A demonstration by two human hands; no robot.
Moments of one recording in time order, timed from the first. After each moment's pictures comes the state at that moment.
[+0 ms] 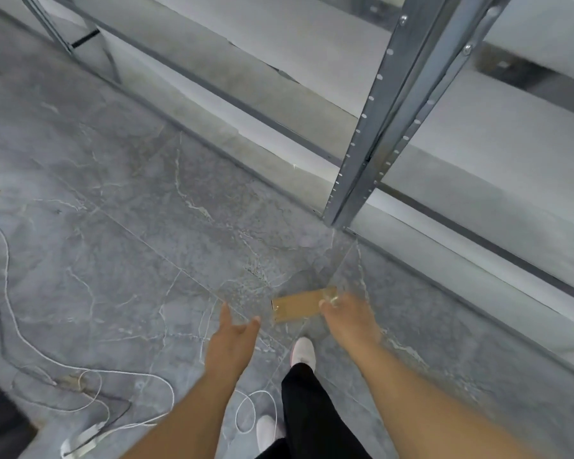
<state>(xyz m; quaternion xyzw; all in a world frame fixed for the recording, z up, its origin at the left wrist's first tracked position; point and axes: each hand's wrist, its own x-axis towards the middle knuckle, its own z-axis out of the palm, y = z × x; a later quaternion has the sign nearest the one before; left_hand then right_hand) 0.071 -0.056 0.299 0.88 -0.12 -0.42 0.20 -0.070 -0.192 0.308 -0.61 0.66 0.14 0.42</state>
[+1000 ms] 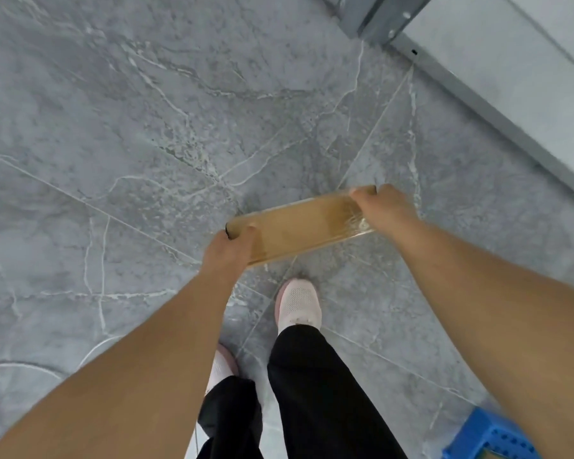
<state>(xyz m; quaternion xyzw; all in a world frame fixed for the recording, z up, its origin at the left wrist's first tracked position) 0.081 -0.163 -0.184 0.81 0.01 -0.56 0.14 -0.082 -0.323 -0.177 -0.53 0.73 0.23 0.37</state>
